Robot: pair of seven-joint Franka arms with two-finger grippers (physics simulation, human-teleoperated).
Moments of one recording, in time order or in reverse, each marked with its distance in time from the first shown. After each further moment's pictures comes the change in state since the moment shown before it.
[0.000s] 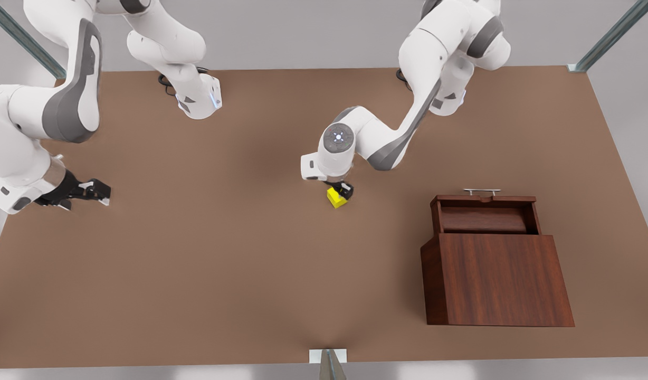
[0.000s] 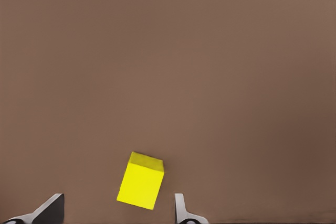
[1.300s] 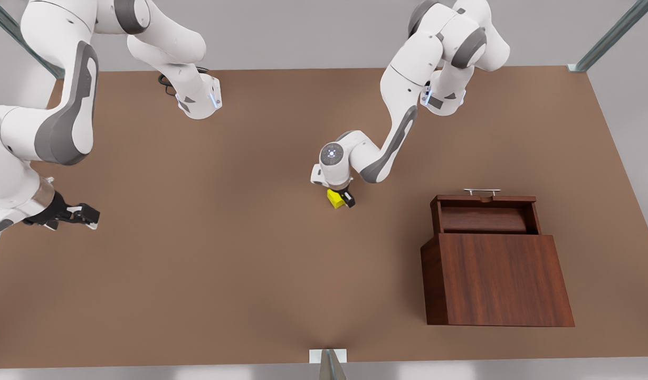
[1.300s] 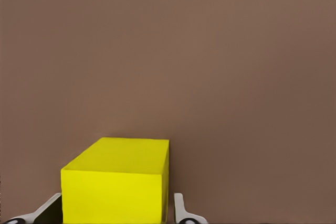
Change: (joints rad) left arm -0.056 0.114 0.032 -0.323 0.186 0.339 0.070; right arm -0.017 0.151 -0.003 0.189 -0.027 0.028 0.097
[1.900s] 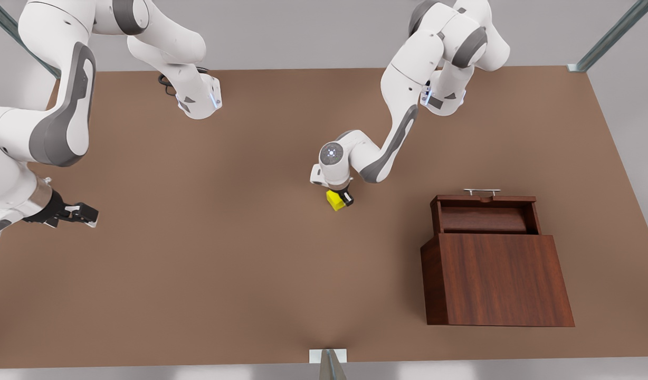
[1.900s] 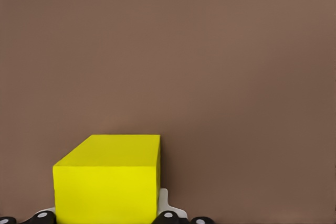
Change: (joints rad) left arm 0.000 -0.011 0.001 0.014 0.004 -0.021 0.001; right arm -0.008 0.003 -0.002 -0.002 0.010 -0.025 0.007
